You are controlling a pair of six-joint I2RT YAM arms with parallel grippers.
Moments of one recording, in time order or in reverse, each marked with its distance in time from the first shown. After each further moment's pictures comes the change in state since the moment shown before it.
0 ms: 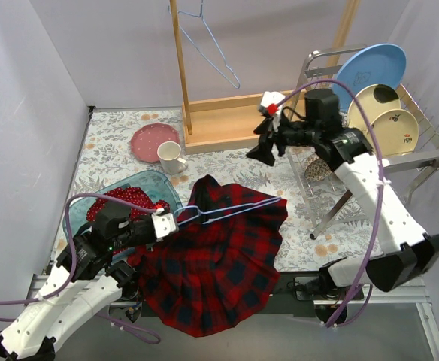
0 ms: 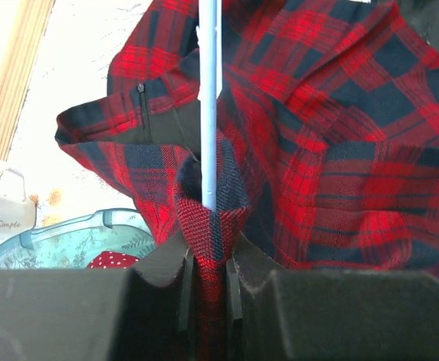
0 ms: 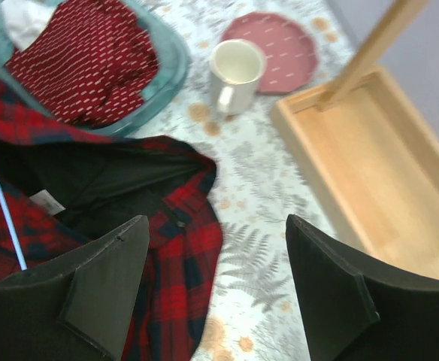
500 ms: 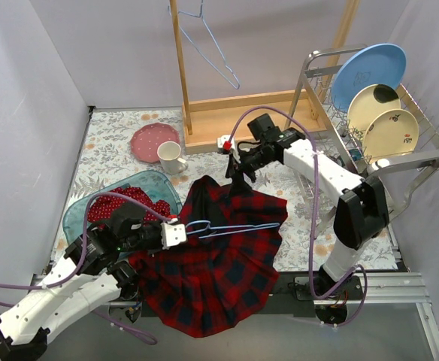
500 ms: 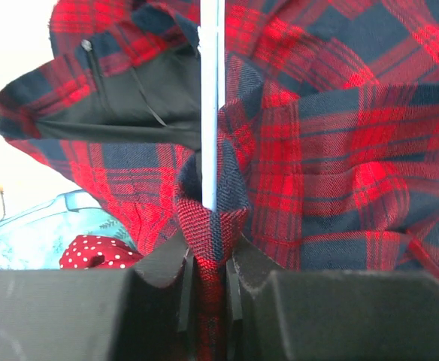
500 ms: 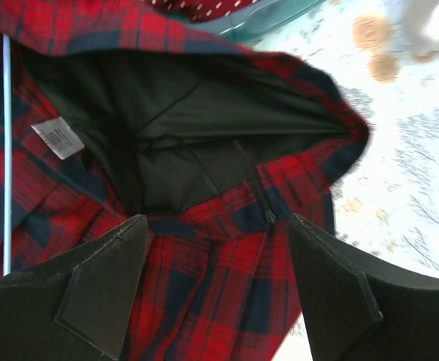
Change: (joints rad) left arm -0.117 0.053 -0.023 -0.094 -0.092 0.078; right arm 0.153 0.383 -0.055 -0.163 -0.167 -0.304
